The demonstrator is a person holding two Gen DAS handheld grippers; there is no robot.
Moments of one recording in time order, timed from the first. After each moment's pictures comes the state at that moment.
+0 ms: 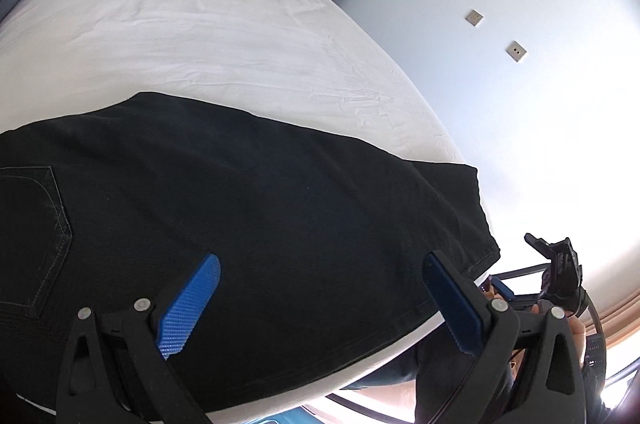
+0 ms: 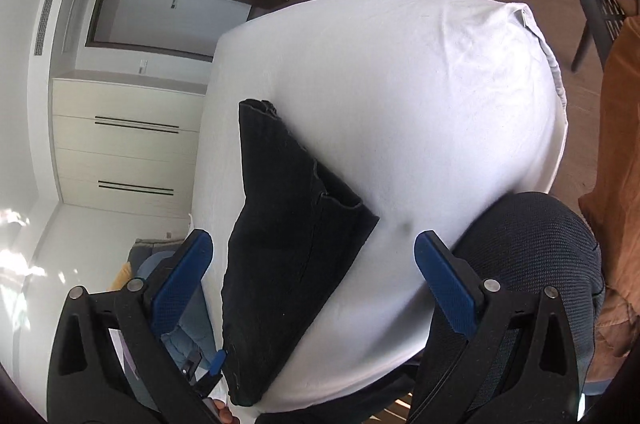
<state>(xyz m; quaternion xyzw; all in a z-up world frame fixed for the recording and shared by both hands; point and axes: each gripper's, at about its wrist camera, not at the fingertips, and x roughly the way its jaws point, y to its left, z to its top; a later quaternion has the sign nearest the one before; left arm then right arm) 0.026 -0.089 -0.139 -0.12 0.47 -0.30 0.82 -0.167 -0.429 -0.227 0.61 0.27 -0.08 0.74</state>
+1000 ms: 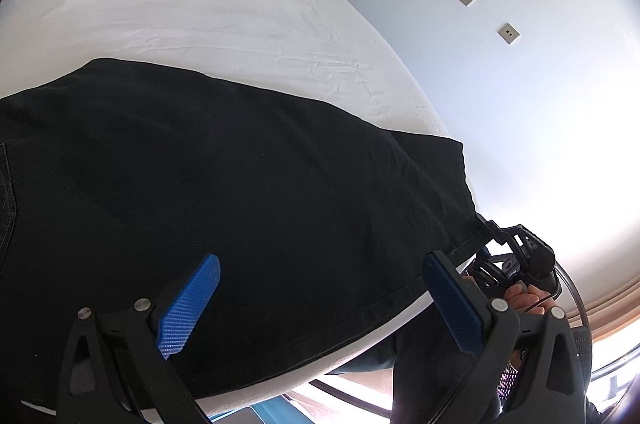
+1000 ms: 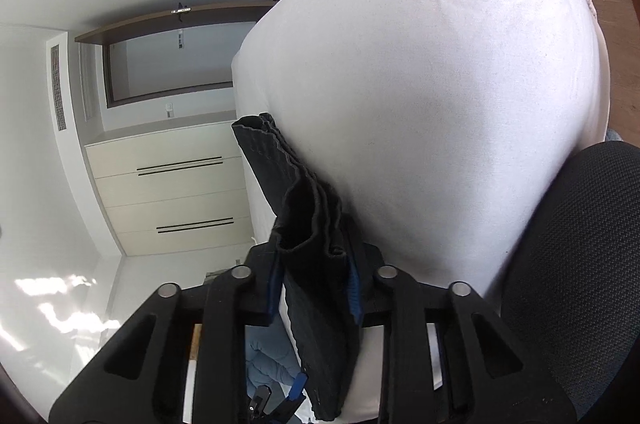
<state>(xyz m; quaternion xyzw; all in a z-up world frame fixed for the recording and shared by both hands) 0.024 -0.124 -0.156 -0.12 0.50 -0.33 0.79 -0.106 -0.433 -0.275 0.72 0.20 -0.04 0.66</state>
